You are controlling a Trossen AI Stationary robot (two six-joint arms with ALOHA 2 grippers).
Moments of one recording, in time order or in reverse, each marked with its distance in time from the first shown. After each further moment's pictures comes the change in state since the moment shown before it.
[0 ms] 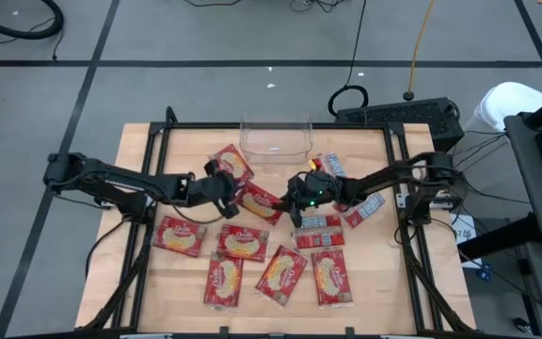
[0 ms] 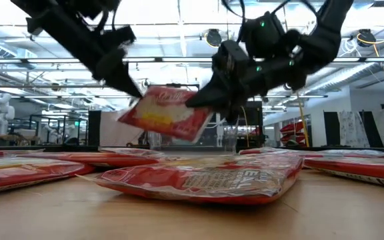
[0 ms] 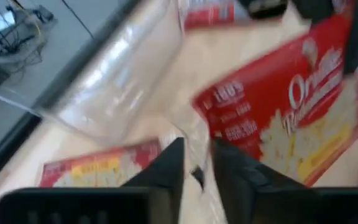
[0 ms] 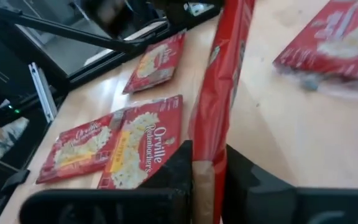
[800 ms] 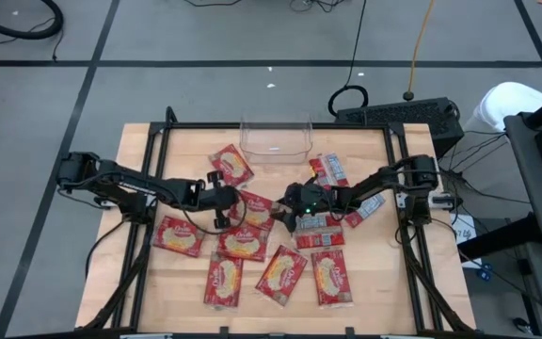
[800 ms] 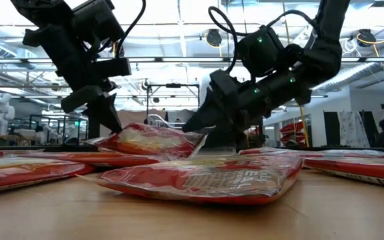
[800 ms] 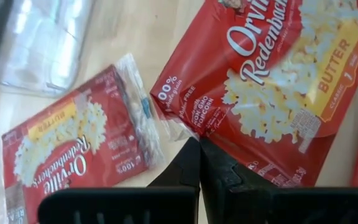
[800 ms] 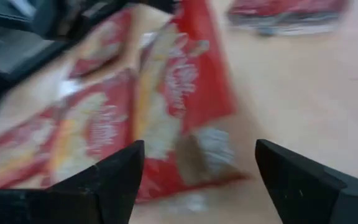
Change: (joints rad) left arm -0.016 0.153 -0.005 -0.165 0.097 0.141; right arm 0.055 0.178 0.001 0.078 0.177 0.132
